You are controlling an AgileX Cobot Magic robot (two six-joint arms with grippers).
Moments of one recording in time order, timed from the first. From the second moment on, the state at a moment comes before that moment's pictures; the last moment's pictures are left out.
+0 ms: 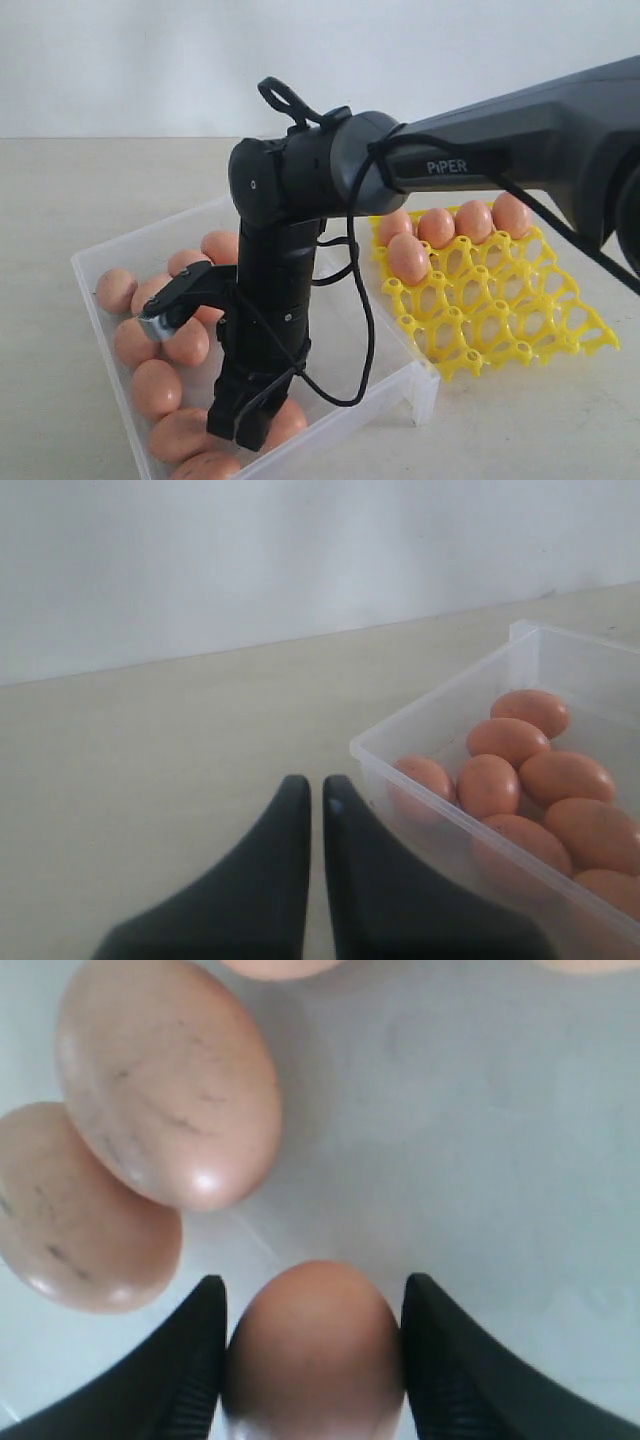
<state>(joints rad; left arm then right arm) -0.03 0.00 0.00 -0.14 0.27 0.26 0.70 2.17 -1.55 0.34 1.11 -0.62</state>
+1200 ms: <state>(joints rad) -0.03 0.00 0.00 -0.14 0.27 0.26 0.04 1.61 -0.67 -0.49 -0.55 0.64</state>
